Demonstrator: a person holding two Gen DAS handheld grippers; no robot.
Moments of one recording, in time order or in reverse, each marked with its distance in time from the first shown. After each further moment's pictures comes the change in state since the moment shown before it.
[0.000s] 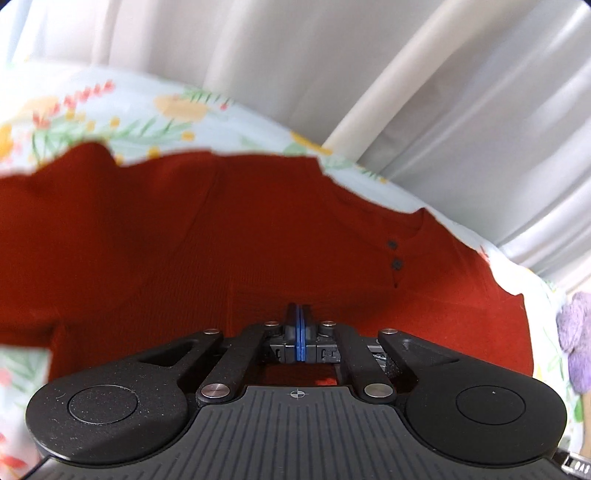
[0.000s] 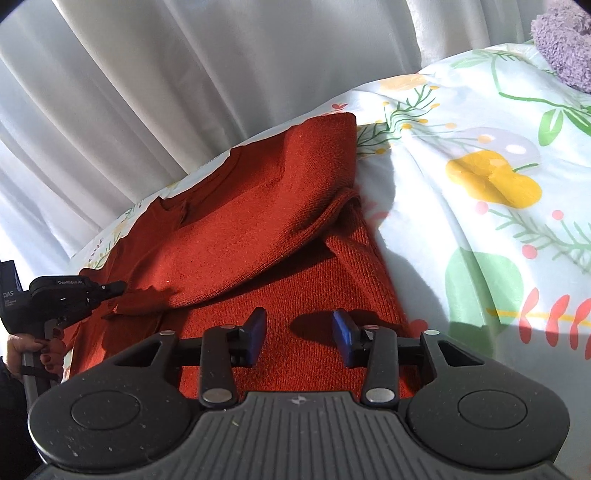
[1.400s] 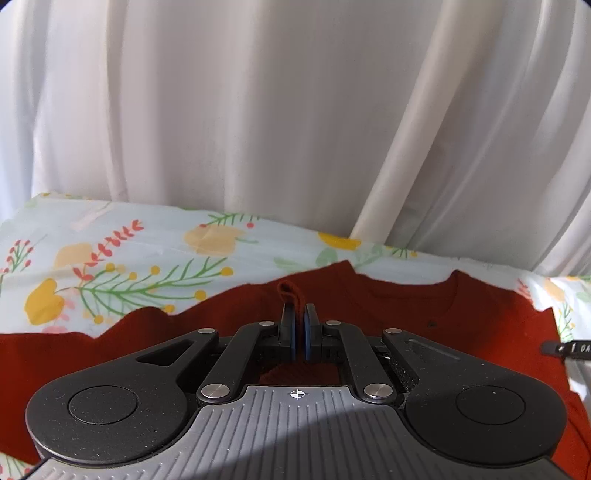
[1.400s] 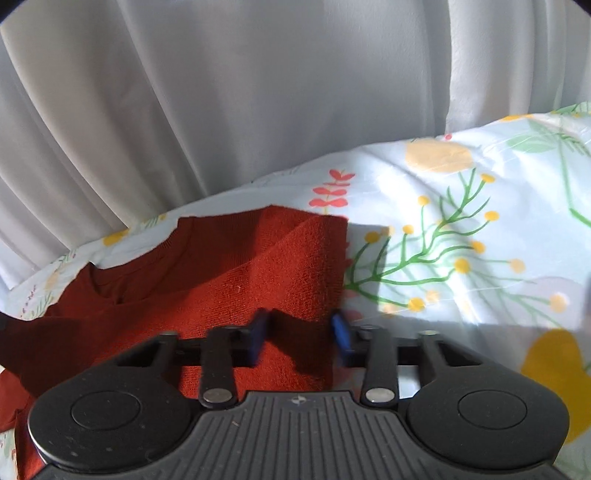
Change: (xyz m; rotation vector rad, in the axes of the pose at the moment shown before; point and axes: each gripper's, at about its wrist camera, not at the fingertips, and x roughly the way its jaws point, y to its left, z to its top) left arm -0.027 -0.010 0.046 0.212 -0.197 0.180; right arm 0.111 0.023 0.125 -0.070 -0.030 -0.166
